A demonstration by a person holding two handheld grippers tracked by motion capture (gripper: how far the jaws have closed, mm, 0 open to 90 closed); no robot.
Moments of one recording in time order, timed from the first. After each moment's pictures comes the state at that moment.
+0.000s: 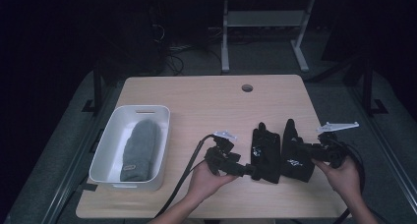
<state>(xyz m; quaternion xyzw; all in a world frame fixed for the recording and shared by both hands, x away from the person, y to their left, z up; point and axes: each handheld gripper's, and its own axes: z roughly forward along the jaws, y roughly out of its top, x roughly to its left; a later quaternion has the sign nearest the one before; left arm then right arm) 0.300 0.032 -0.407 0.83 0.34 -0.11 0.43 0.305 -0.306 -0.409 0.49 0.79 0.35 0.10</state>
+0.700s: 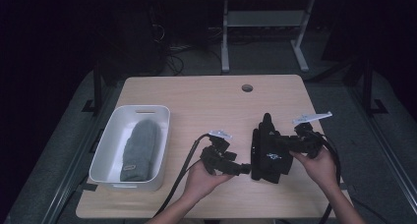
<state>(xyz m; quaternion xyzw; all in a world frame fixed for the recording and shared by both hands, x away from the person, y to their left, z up) 0.301 0.043 -0.405 0.83 0.34 -0.10 0.43 0.330 -0.250 -0.401 0.46 0.81 0.37 0.07</state>
